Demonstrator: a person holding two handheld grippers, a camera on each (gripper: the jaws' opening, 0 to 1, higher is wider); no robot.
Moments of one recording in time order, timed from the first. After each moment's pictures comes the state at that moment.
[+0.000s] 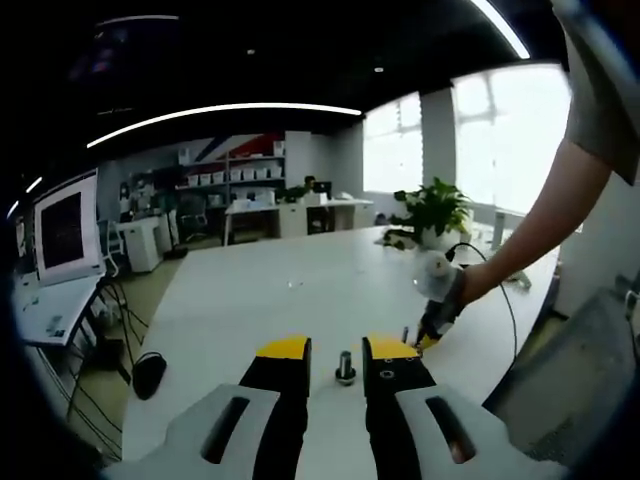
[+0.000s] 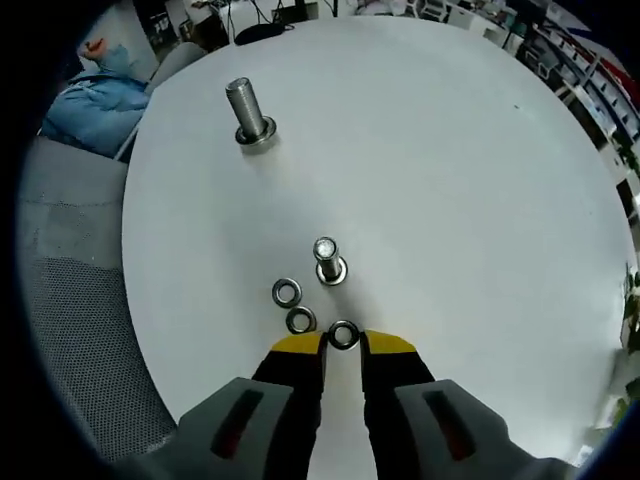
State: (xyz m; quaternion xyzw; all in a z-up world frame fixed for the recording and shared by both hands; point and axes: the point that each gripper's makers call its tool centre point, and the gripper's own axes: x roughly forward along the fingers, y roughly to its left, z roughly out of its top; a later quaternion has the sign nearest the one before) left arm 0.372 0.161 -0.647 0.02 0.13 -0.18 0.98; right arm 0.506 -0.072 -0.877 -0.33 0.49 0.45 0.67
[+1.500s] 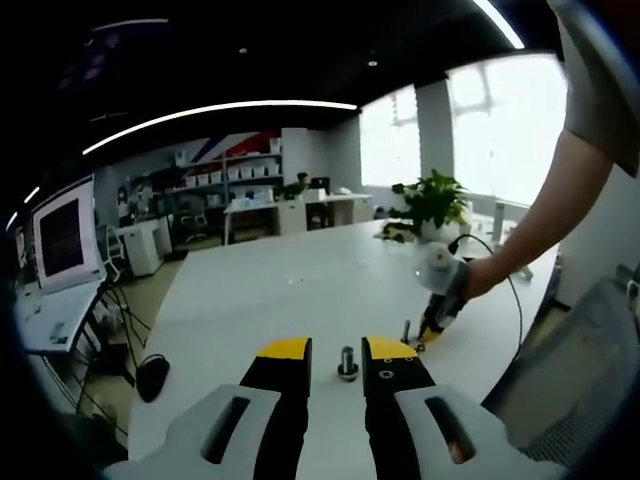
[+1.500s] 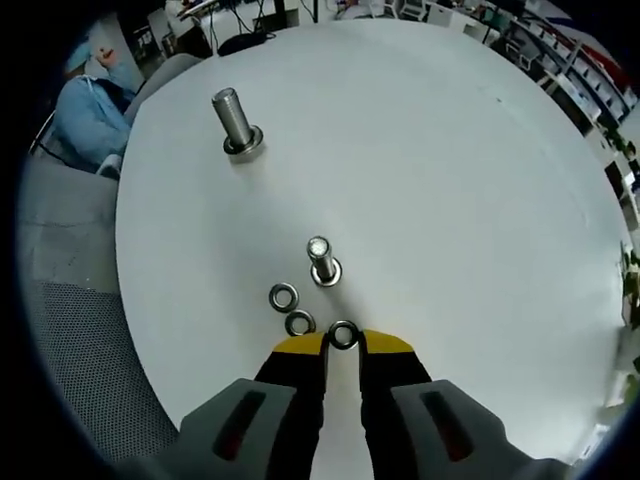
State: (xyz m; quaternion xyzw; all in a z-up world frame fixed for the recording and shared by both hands) left arm 0.373 0.162 -0.651 0.03 0.14 -0.17 0.97; right arm 0.507 -0.074 -0.877 -0.31 0.49 0.42 0.70
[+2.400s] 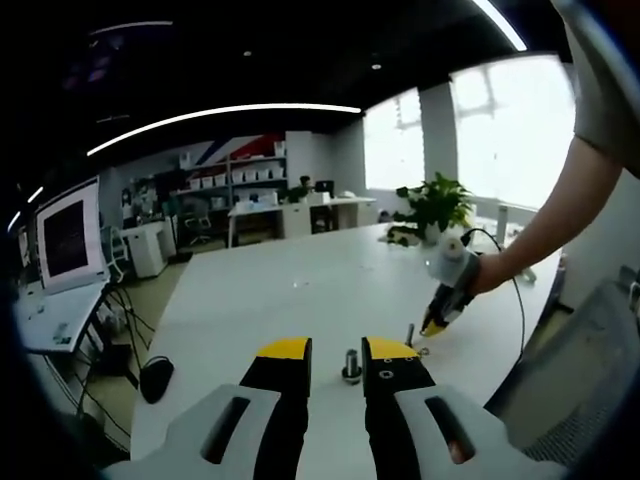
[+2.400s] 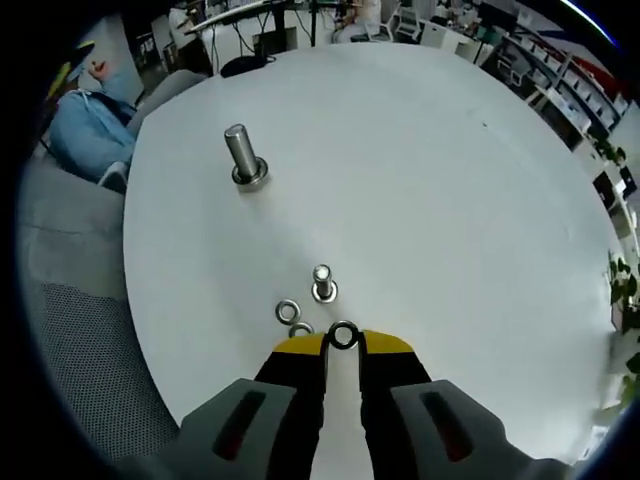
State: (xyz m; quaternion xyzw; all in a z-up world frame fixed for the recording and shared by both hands) left arm 0.373 0.164 -0.648 0.04 0.13 -0.17 0.98; right arm 0.512 -0.066 -0.847 -0.31 0.45 0.42 0.72
